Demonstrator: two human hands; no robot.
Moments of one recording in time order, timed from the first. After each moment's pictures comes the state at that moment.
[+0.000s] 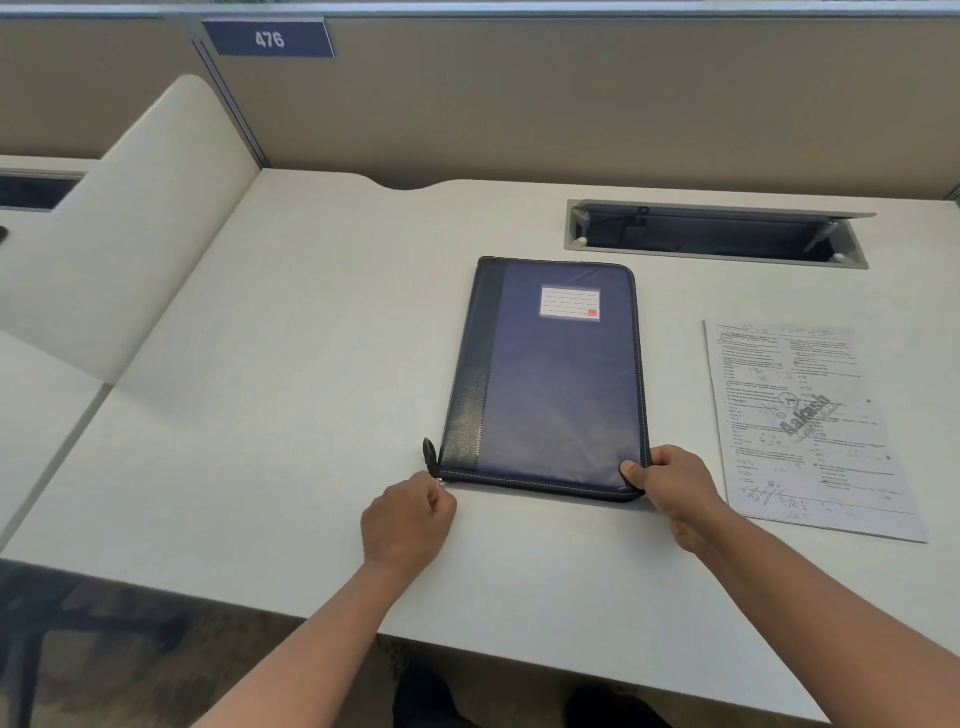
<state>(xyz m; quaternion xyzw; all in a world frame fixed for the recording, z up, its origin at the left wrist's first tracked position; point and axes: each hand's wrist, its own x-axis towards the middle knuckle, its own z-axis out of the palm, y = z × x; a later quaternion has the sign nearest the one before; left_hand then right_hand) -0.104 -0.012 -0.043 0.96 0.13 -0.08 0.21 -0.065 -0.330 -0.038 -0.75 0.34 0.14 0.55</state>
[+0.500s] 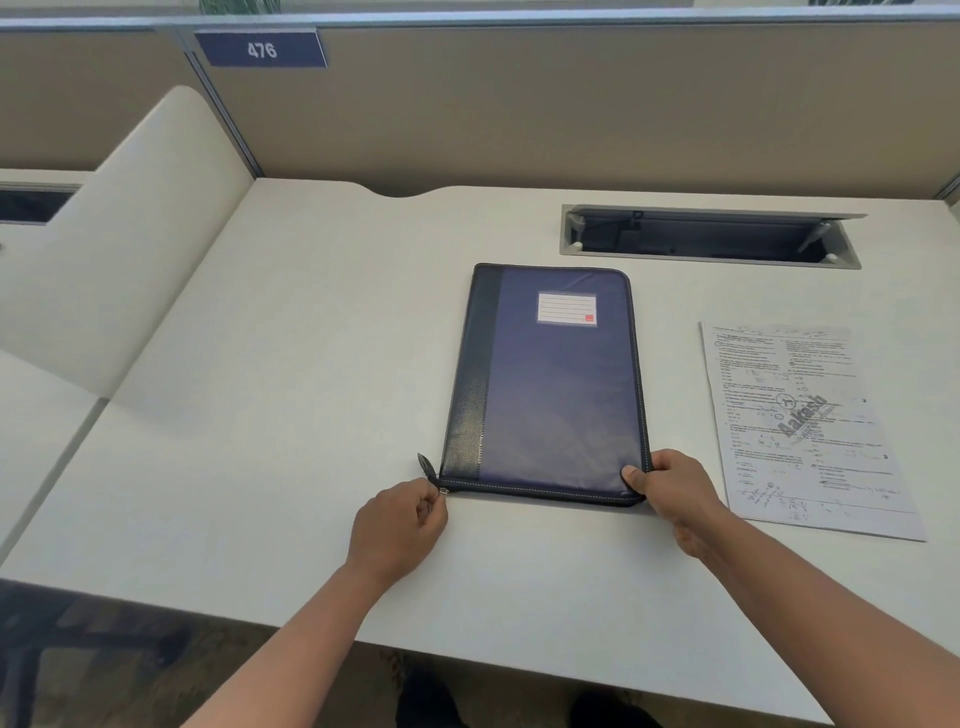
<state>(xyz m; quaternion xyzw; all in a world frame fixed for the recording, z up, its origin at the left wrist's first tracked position) -0.098 0.012 -0.045 0.96 0.04 -0.08 0.26 -0.066 -0.329 -0.038 -0.76 0.34 0.14 0.54</state>
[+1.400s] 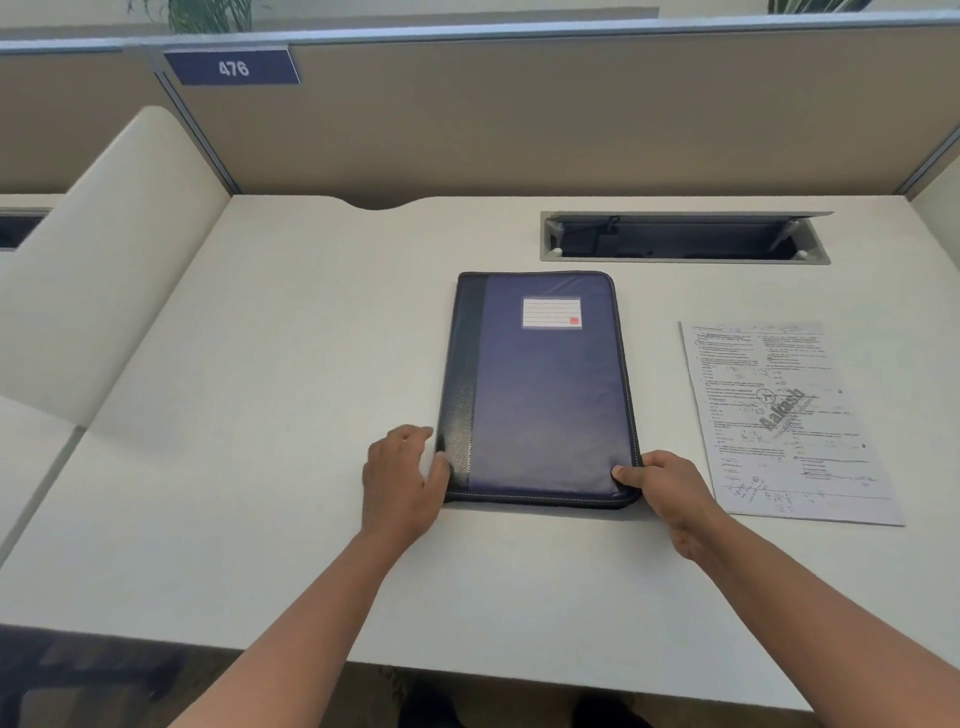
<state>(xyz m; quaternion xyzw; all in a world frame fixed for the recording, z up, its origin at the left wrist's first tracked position) -0.048 -0.011 -0.030 0.96 0.02 0.00 0.29 -0.072 -0.330 -0.020 -0.71 0.37 0.15 0.58</state>
